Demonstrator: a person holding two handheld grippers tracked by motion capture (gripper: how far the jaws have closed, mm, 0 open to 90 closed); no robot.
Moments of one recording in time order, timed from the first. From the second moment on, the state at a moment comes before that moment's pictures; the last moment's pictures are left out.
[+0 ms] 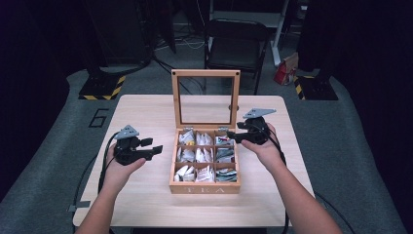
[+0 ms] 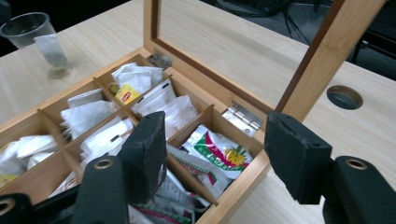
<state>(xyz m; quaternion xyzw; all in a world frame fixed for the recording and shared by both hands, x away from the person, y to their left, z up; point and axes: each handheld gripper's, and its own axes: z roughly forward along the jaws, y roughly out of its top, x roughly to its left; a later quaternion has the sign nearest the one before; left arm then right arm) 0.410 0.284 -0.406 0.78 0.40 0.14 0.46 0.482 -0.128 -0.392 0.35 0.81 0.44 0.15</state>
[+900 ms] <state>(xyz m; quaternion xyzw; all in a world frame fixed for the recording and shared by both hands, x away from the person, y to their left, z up) 0.403 0.286 -0.412 0.78 0.41 0.14 0.46 0.528 -0.124 -0.393 0.39 0.80 0.43 0.17</state>
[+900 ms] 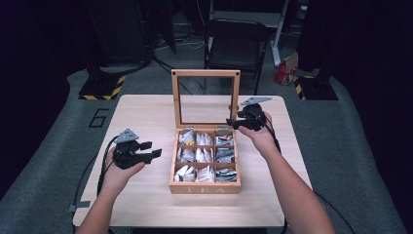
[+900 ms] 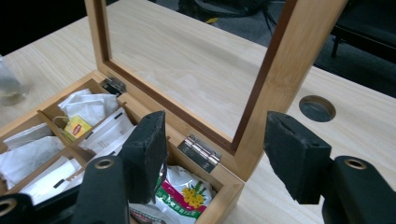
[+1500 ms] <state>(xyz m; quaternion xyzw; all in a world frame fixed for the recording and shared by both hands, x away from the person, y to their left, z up) 0.401 0.286 -0.413 0.78 0.40 0.15 0.45 0.547 -0.130 -0.395 0.40 0.79 0.43 0.18</state>
